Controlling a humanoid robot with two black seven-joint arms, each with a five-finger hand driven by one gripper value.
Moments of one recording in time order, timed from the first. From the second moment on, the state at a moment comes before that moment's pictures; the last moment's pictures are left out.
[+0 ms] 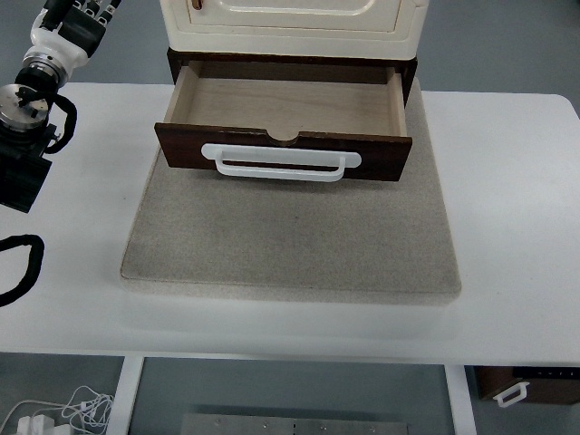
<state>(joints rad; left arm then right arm) -1.06 0.25 -1.20 -0.31 -0.04 -0.29 -0.02 0.00 0.00 -0.01 0.17 -0.04 0.08 0.03</state>
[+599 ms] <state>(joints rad) -1.06 0.25 -1.20 -0.30 -0.04 -0.29 -0.02 0.00 0.00 -0.01 0.17 -0.04 0.08 0.03</state>
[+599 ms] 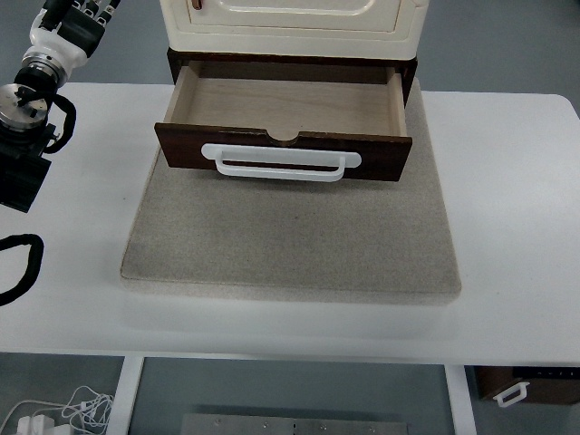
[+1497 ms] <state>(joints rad) -1.09 0.32 -1.19 -0.32 -0.02 -0.35 -0.06 0.00 0.00 -0.01 0.17 -0.04 0.08 0.03</state>
